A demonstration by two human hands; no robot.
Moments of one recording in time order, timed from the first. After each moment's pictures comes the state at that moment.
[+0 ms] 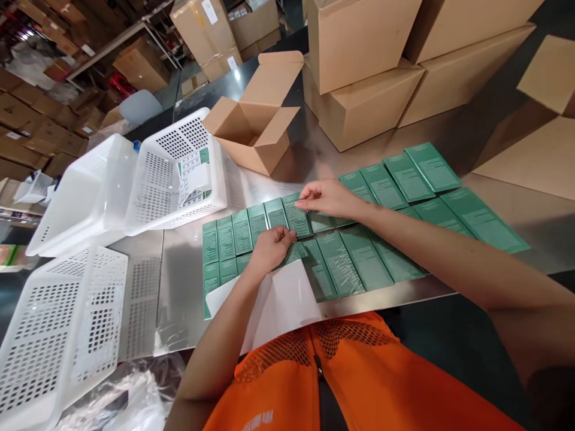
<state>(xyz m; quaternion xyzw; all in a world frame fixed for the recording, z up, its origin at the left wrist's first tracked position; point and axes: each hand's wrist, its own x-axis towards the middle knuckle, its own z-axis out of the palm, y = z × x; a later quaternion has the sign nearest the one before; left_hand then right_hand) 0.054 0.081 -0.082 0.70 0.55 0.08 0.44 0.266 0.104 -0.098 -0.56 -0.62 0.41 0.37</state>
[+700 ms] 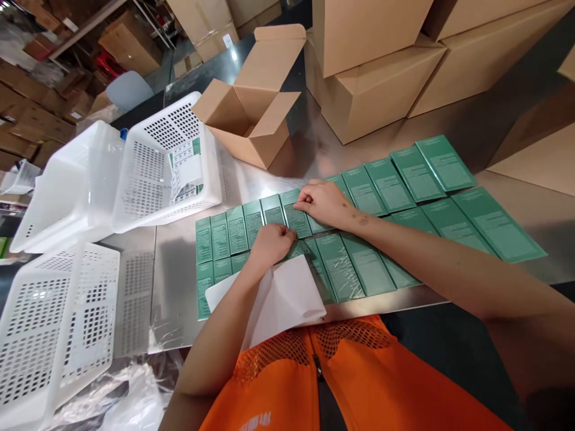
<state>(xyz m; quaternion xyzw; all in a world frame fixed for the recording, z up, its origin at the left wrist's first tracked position) 0.076 0.093 -0.077 0.72 0.60 -0.02 0.36 0.255 0.103 -0.112 -0.63 -0.69 0.23 0.27</state>
